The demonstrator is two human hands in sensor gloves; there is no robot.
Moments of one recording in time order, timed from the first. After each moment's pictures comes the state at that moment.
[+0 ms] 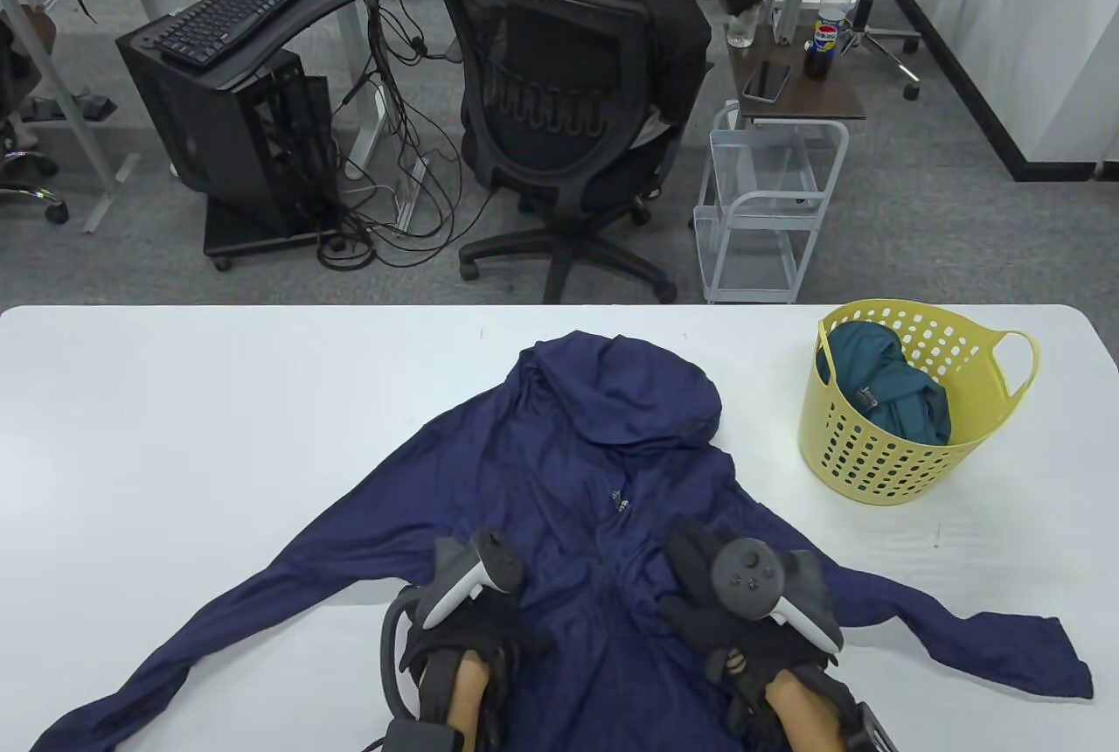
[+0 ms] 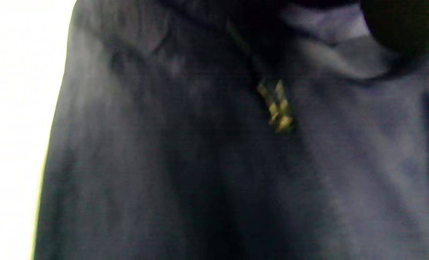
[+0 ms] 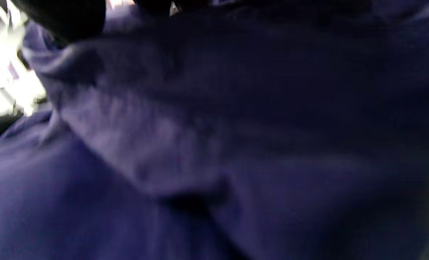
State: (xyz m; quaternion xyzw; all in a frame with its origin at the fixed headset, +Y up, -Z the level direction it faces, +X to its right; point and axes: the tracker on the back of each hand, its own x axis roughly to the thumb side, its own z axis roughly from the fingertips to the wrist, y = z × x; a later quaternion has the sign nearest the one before) left_hand -0.124 -0.781 -0.320 -0.37 0.05 0.08 0.93; right_hand 0.163 -0.763 -0.310 0.10 0.15 0.96 0.20
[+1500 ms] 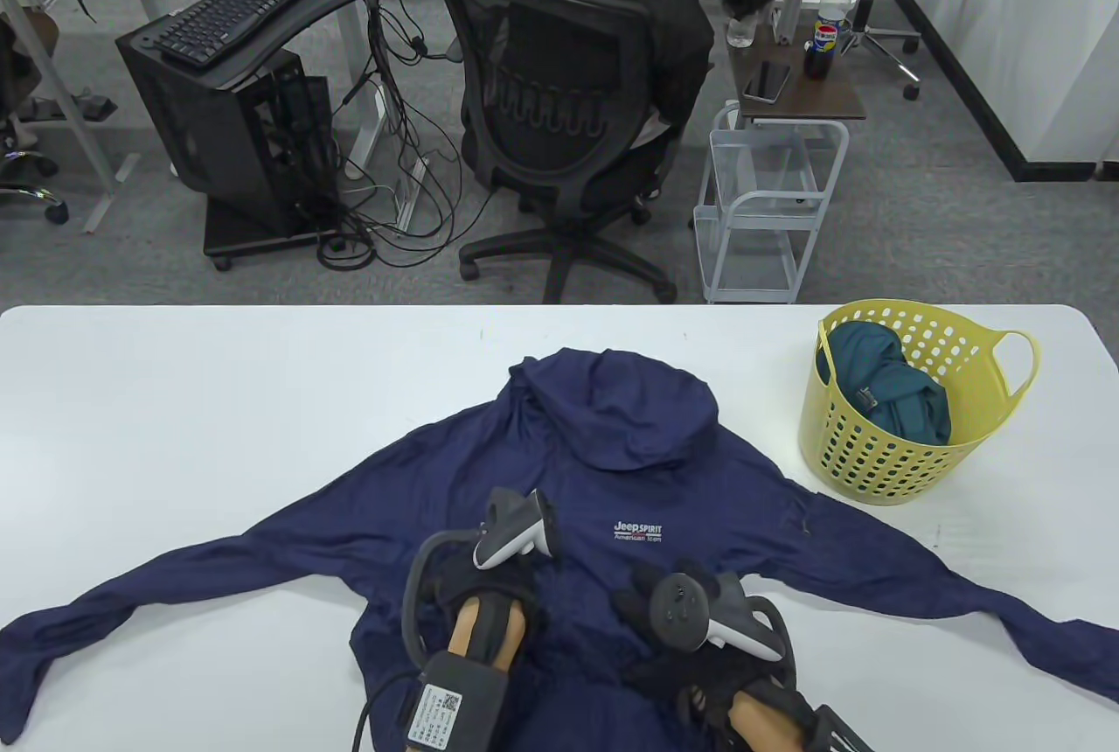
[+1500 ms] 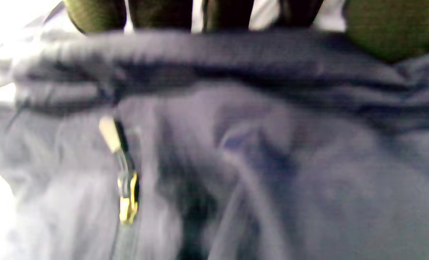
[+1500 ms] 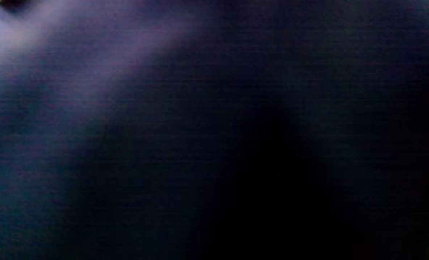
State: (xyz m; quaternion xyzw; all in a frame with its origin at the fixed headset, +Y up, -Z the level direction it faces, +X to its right) left_hand -0.089 -0.733 -0.360 -0.37 0.07 -0.10 0.92; right_hand 0.118 -0.798 -0.287 0.19 0.22 0.95 0.08
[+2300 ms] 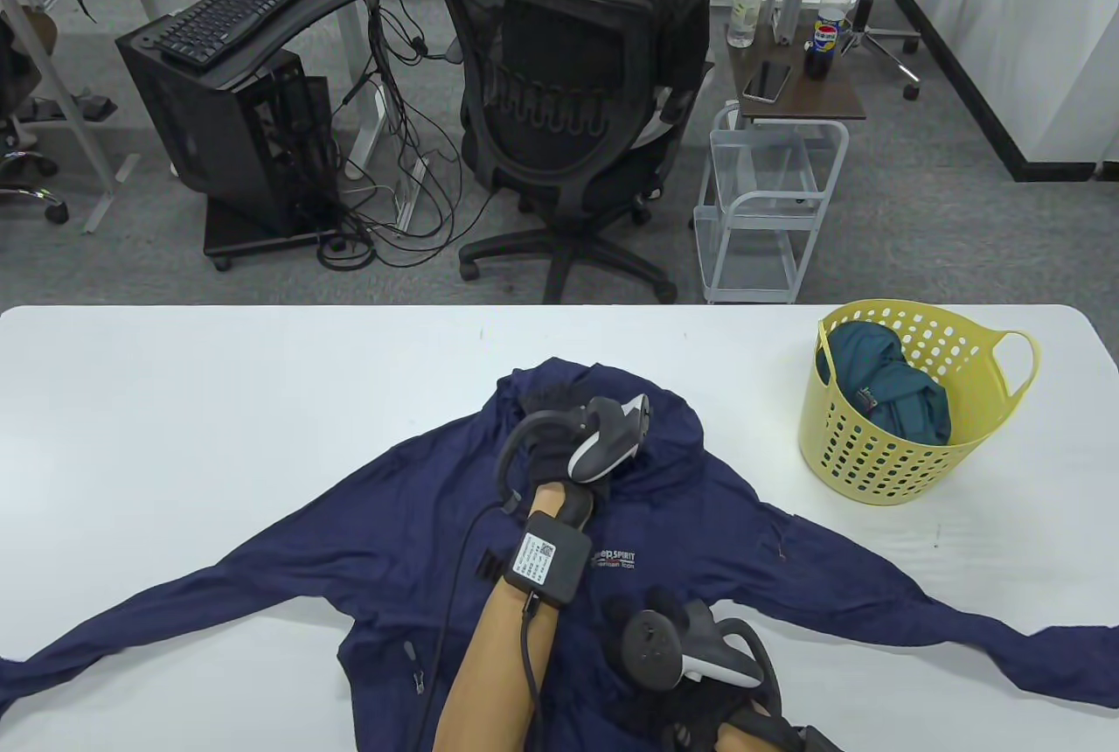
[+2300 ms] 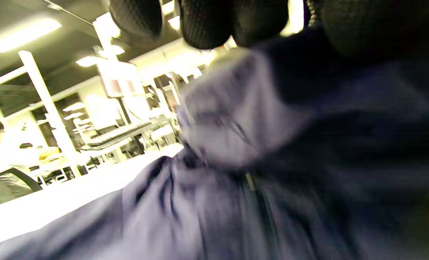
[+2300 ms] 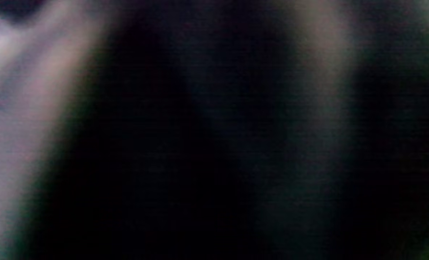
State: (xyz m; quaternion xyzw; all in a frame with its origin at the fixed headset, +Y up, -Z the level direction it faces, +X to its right) left_hand -0.014 -0.698 -0.492 0.08 0.02 -0.13 0.99; right_hand 0.098 -0.799 -0.269 0.22 0.23 0.94 0.07
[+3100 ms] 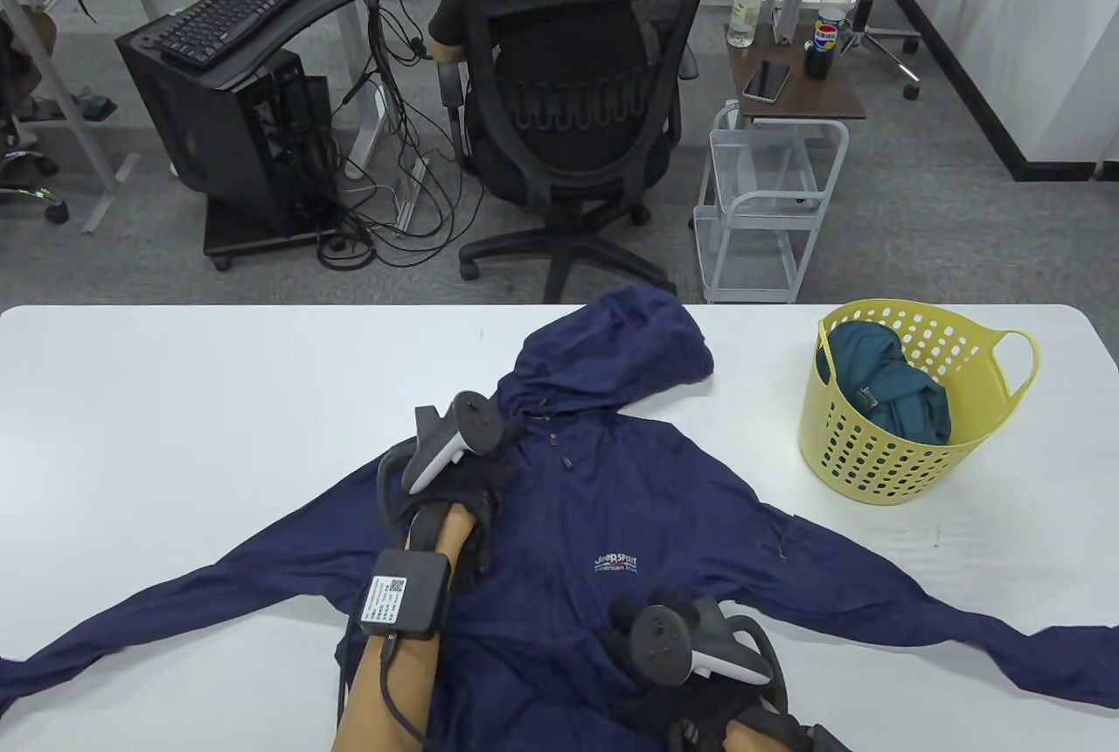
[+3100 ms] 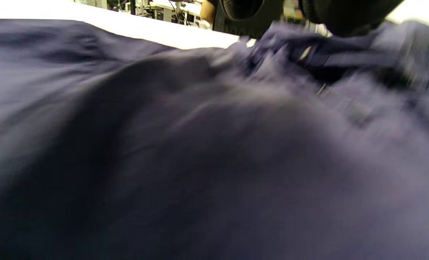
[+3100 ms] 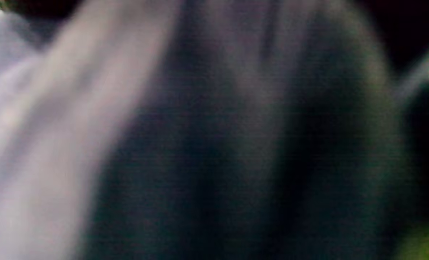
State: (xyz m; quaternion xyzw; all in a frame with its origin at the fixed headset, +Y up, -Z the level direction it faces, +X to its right) left_hand -0.149 -0.741 -0.443 -0.18 0.01 0.06 0.98; right_hand 0.109 -0.788 -0.271 0.21 0.23 0.95 0.08
